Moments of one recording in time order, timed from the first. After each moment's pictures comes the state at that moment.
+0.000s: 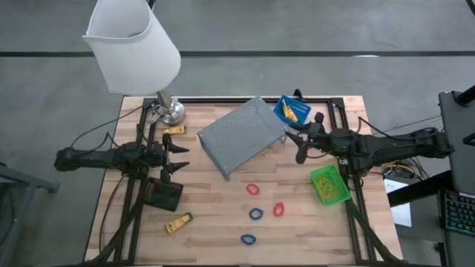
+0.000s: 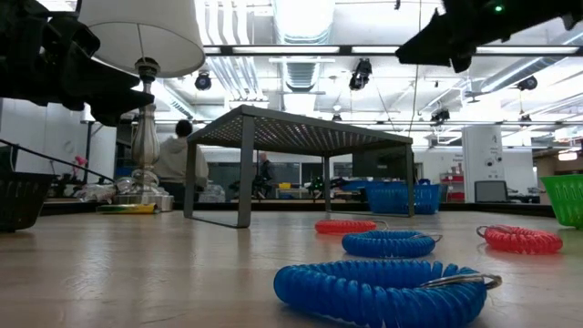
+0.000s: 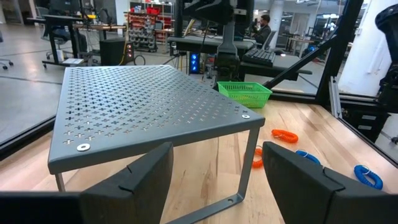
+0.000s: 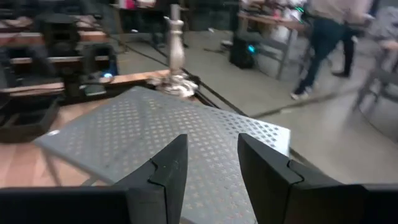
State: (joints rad) left arm -0.03 0.08 0.03 -0.03 -0.12 -0.08; right arm 0.02 0.77 0.51 0.07 0.52 0.07
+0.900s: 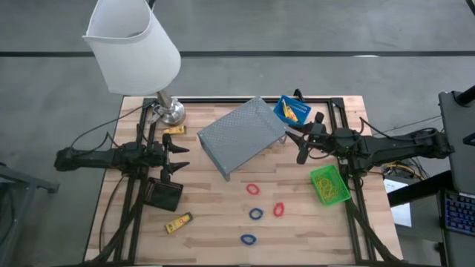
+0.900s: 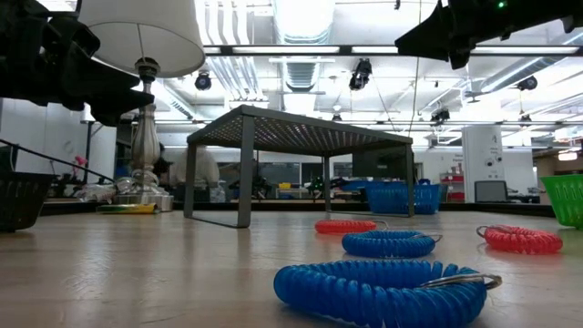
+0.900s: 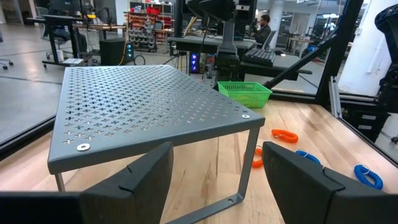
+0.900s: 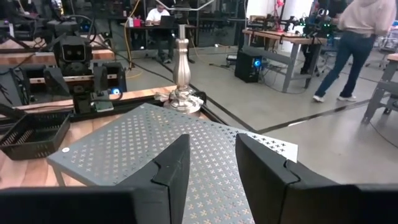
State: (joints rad) left arm -0.03 0.08 0.03 -0.03 -0.12 -0.08; right arm 0.02 0.75 0.49 0.16 0.49 0.05
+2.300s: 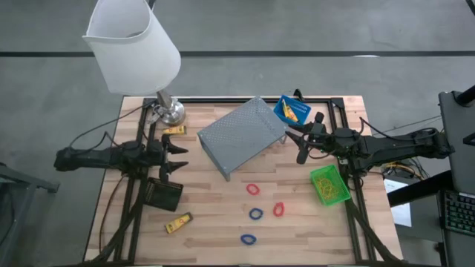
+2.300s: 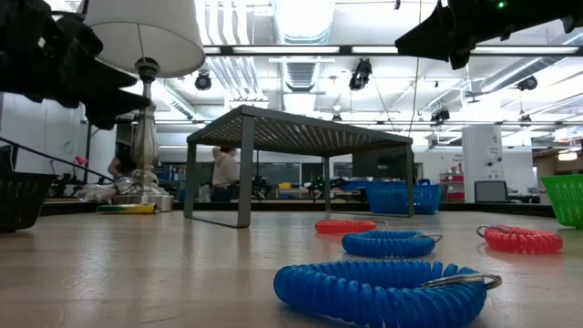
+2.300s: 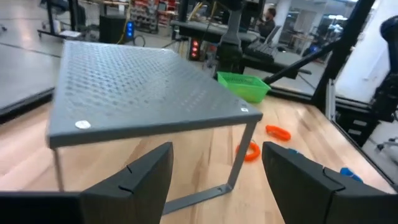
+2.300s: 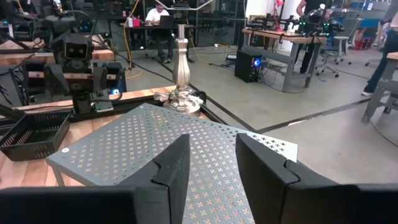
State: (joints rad) left arm -0.03 0.08 0.09 -0.14 -0.12 -0.19; right arm 0.02 0.76 0.49 0.16 0.50 0.05
